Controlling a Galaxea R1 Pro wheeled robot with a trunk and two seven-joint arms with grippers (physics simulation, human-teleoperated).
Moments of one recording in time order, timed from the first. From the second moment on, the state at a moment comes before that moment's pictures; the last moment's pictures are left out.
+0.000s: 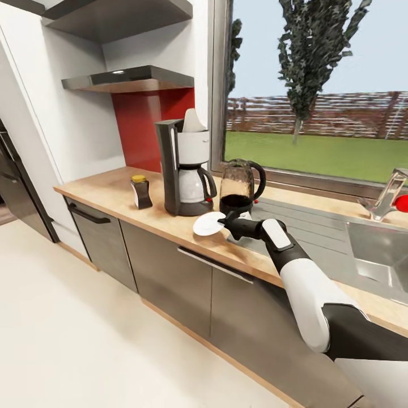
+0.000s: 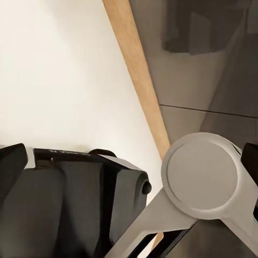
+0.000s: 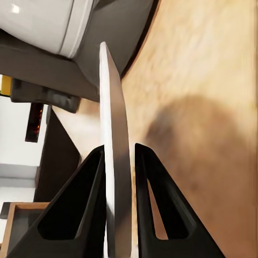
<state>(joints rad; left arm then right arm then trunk) -0.12 0.43 -0.12 -0.02 0.65 0.17 -1.34 -1.15 0.11 -0.11 -0.55 -0.97 0.74 -0.02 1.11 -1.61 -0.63</state>
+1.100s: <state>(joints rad) -0.12 0.43 -0.12 -0.03 0.65 0.17 -1.34 -1.15 0.11 -0.11 -0.55 -1.02 0.74 -0.03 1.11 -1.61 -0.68</state>
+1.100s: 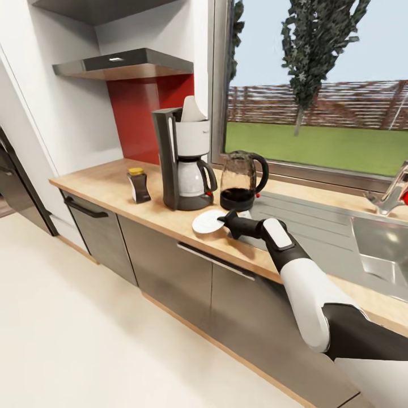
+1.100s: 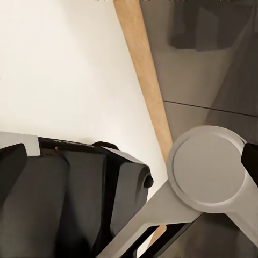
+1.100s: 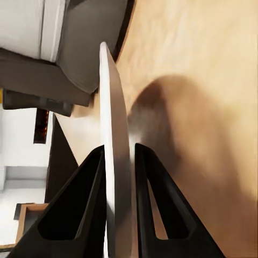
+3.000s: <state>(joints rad) -0.12 0.43 -0.12 -0.03 0.65 0.17 -1.35 -1.15 0.11 -0.12 -0.59 -1.01 0.74 -0.01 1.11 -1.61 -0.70</state>
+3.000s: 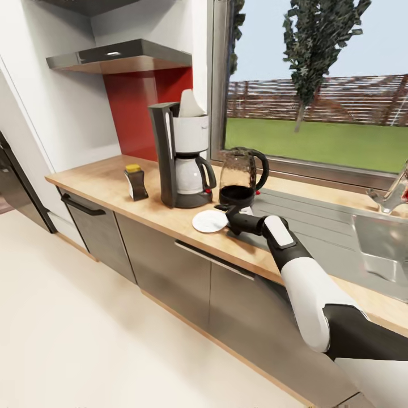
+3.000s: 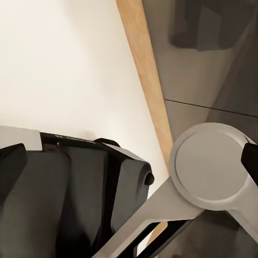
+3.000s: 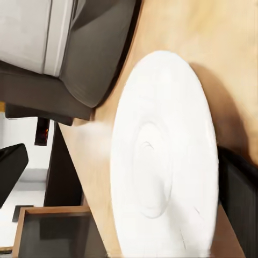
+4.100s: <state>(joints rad) -0.12 0.43 -0.12 -0.03 0.65 0.17 -1.35 -1.11 0.11 0.96 -0.91 -0.96 0.42 0.51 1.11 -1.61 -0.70</state>
